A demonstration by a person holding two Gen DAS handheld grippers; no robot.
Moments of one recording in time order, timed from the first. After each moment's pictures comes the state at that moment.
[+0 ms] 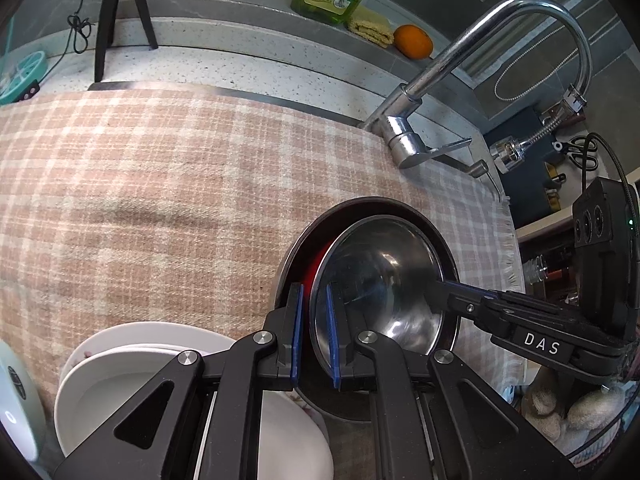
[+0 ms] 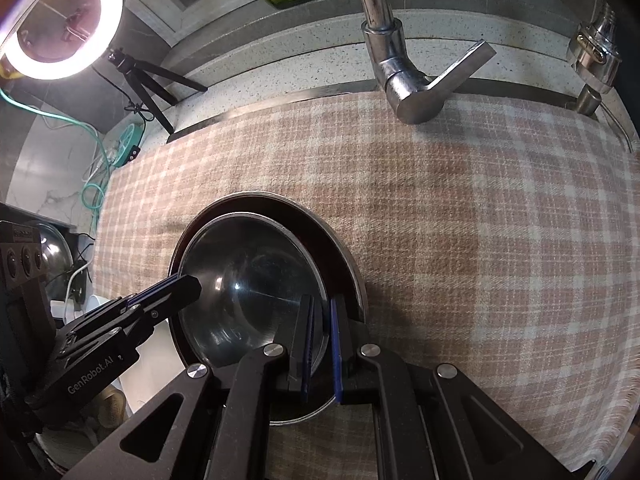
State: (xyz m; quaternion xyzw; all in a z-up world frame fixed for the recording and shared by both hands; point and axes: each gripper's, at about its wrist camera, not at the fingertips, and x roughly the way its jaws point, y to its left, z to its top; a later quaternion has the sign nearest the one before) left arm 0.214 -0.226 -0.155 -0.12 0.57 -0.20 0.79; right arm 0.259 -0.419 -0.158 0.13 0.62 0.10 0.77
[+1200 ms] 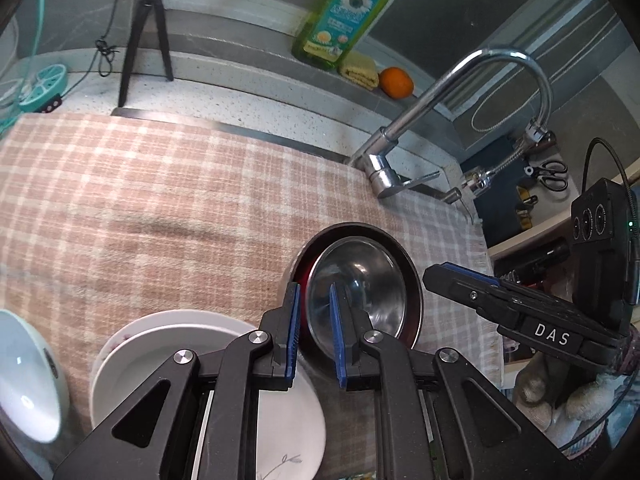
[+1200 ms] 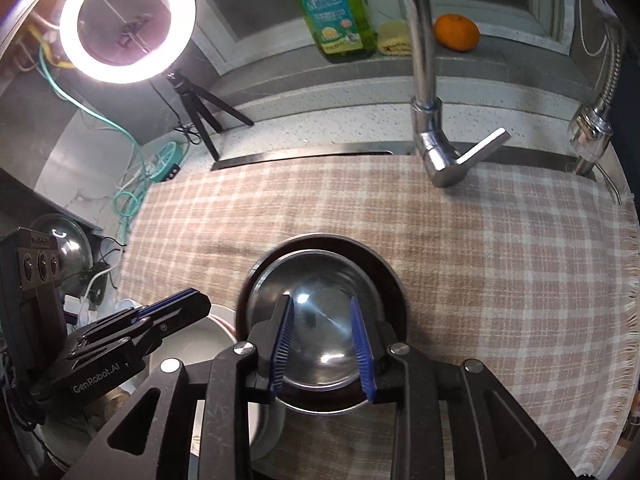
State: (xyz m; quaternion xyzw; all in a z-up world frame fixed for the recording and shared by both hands) left arm 0.190 -0.188 -0.107 -0.15 0.52 -0.20 0.81; right arm 0.242 -0.394 -0.095 0.11 0.55 0.14 0.82
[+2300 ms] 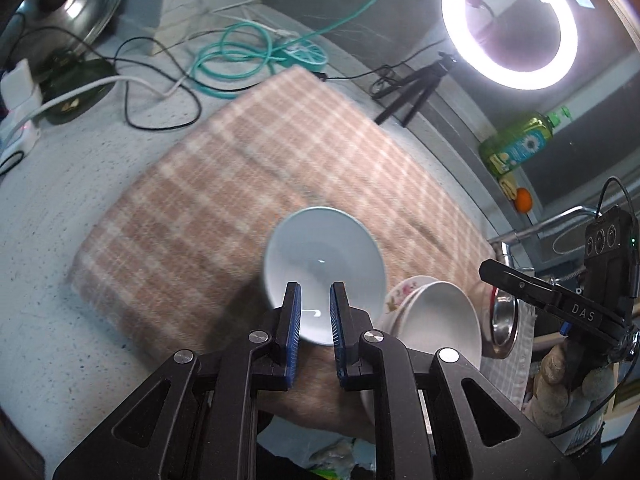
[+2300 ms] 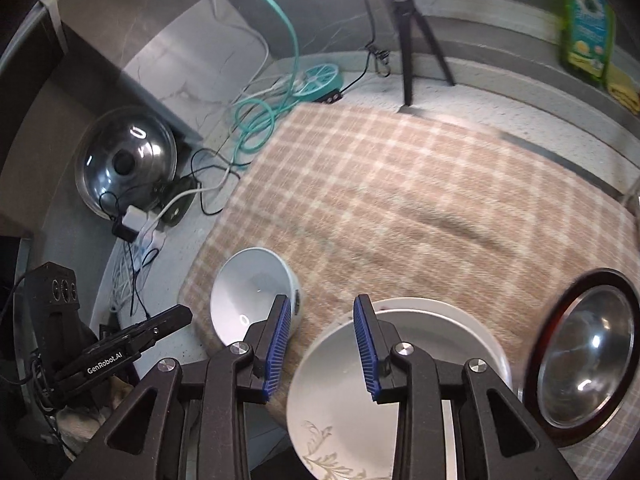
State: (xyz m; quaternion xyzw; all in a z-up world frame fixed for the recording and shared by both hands) left arm 0.072 0.055 -0.134 -0.29 0.49 0.02 0.82; right arm 0.224 -0.172 -0.103 0.03 0.57 0.31 0.76
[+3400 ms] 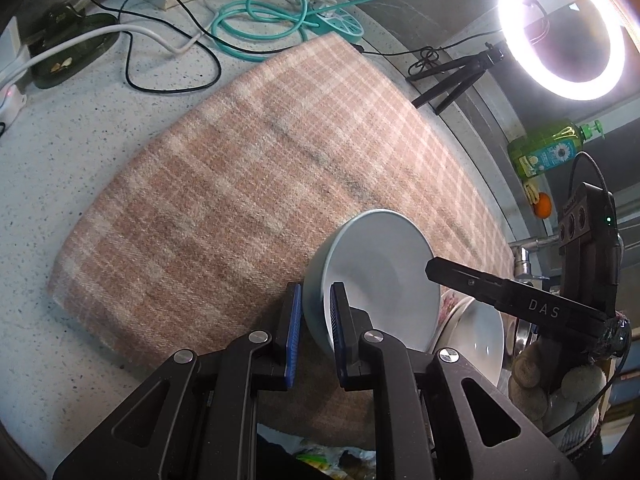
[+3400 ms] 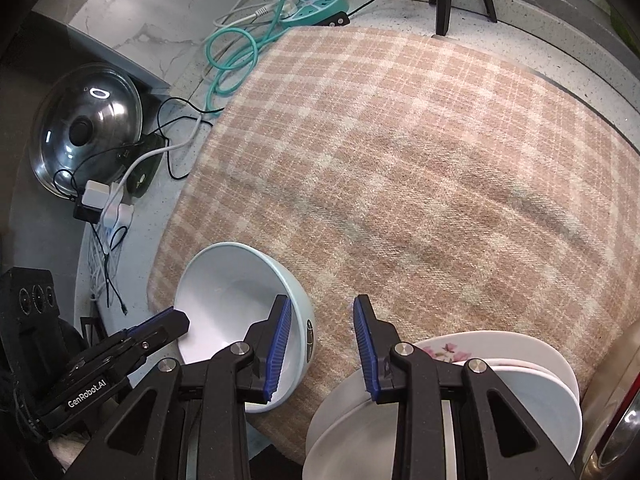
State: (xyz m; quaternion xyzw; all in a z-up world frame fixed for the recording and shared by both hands) left arm 0.097 0.080 -0.179 -0.32 0.53 0.02 0.79; right arm 0.252 -0.102 -0.178 0.00 0.65 0.29 0.70
